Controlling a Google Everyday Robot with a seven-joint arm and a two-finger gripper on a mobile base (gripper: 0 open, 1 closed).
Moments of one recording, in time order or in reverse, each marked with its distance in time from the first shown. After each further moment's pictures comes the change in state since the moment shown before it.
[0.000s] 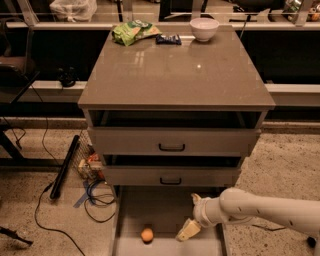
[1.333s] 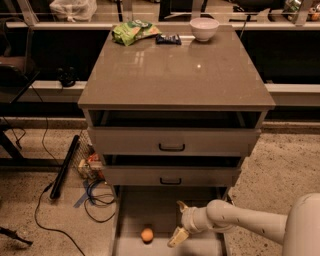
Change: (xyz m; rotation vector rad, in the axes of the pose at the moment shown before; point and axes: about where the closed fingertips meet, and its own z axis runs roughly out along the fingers) arm 0.035 -0.005 0.118 -0.057 -0.105 -0.142
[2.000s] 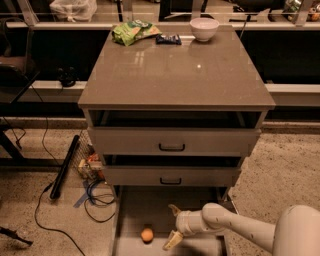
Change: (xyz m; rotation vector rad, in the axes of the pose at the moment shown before) arm 0.010 0.005 0.047 -0.066 -0.101 -0.062
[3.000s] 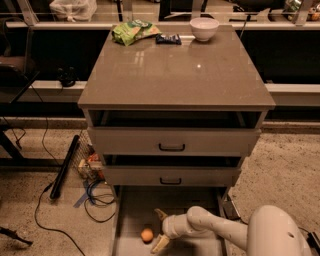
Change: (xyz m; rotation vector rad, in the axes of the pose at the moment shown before) arm 0.009 0.009 0.084 -0.062 -0.060 -0.066
